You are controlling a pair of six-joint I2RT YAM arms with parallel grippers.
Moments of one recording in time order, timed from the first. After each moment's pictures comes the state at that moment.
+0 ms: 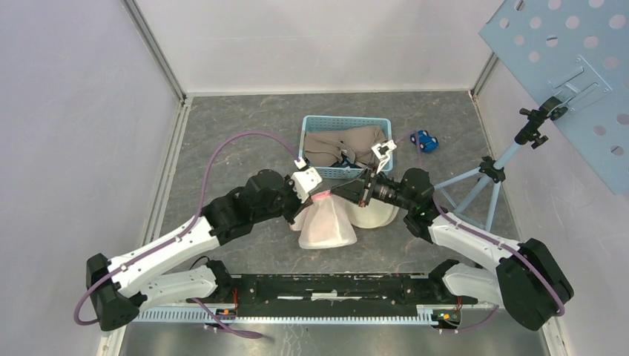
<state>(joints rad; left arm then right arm) -0.93 1.00 0.86 -0.39 0.03 0.11 0.62 1.15 0.47 0.71 -0.59 0.74</state>
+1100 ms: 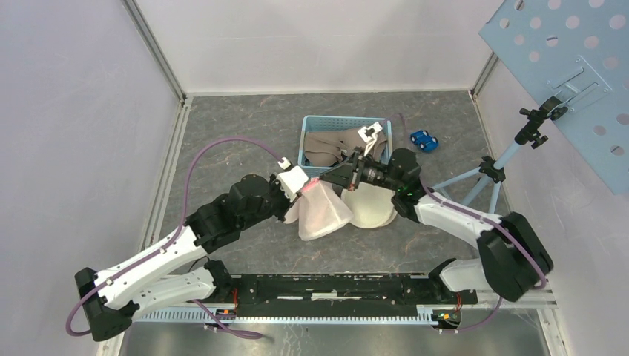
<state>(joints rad) -0.93 0.85 0.82 -0.37 -0.10 0.15 0.57 1.30 0.64 0.71 -0.67 0.75</state>
